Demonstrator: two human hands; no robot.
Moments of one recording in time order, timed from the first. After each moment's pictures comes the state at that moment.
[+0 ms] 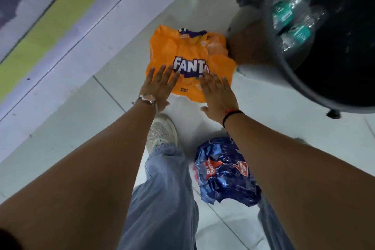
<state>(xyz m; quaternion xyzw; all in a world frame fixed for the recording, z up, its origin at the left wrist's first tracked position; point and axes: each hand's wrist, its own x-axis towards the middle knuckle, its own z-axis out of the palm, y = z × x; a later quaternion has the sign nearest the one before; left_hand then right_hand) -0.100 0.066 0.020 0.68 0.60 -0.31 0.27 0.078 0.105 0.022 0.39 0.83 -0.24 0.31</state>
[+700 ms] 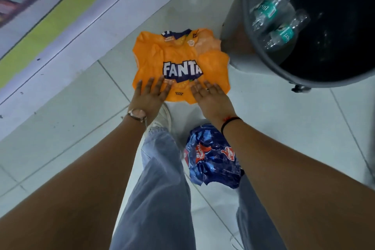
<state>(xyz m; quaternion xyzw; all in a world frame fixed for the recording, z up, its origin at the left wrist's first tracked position) -0.073 0.005 0.097 0.64 0.64 -0.29 0.29 0.098 0.075 0.090 0.30 0.87 -0.23 0.32</state>
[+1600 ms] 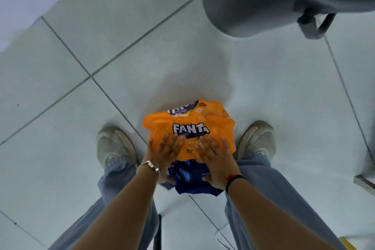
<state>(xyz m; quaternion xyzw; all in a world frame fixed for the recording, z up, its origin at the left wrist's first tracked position) 0.085 -0.168 0.009 0.62 0.49 -0.37 0.49 0.272 -0.109 0.019 0.23 0.82 -0.25 0.45</state>
